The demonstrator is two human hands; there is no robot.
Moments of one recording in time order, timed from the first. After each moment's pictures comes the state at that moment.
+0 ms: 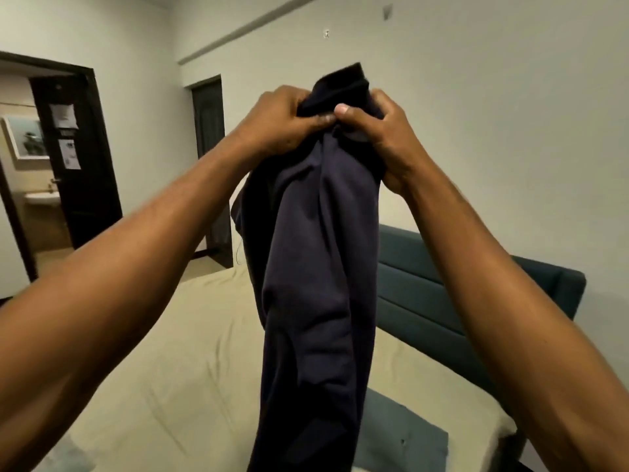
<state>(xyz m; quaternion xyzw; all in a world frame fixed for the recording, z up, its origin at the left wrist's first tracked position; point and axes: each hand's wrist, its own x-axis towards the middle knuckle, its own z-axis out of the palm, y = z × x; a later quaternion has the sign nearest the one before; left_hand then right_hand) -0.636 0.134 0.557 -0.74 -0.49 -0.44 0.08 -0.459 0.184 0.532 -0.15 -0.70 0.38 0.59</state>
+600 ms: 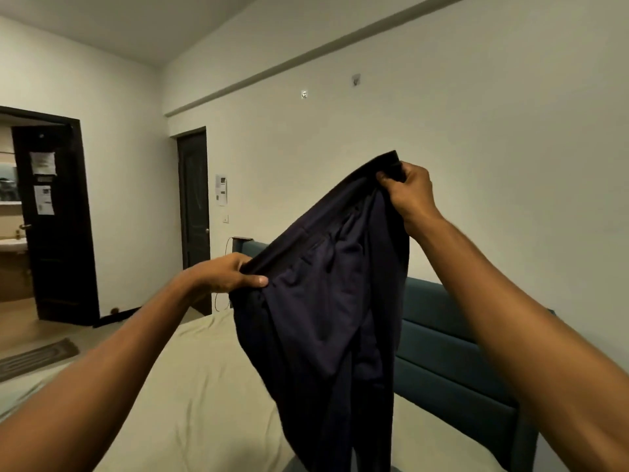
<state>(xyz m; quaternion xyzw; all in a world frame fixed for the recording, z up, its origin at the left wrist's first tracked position) -0.696 0.175 0.449 -0.71 -0.60 -0.27 -0.24 -0.385 0.250 0.543 -0.33 -0.63 0.20 0.68</state>
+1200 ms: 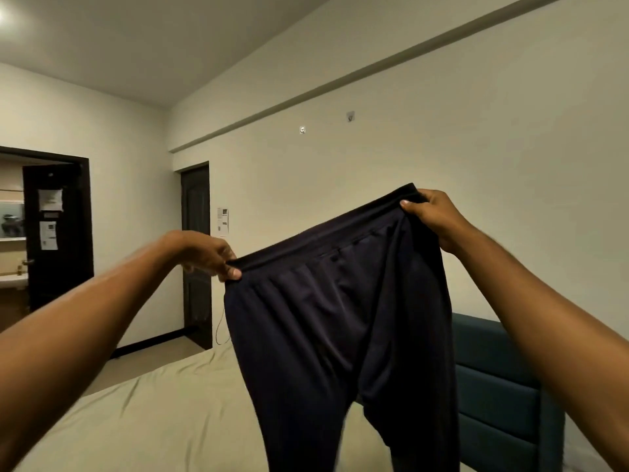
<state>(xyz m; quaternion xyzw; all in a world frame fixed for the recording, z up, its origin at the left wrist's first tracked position) -0.727 0.173 0.554 -0.70 -0.70 -0.04 -0.10 -0.329 0.259 0.568 -0.36 -0.67 0.26 0.60</state>
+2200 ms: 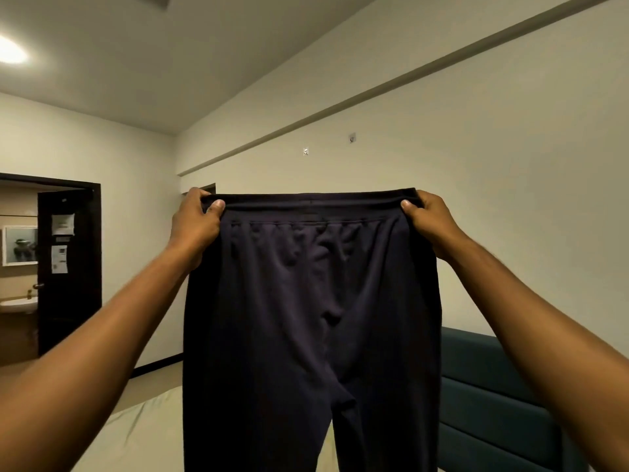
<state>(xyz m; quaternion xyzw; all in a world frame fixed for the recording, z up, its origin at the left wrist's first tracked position) -0.712 0.149 0.584 -0.52 -0.53 -0.67 0.06 -0.344 0.258 0.590 -0.36 -0.67 0.15 0.63</state>
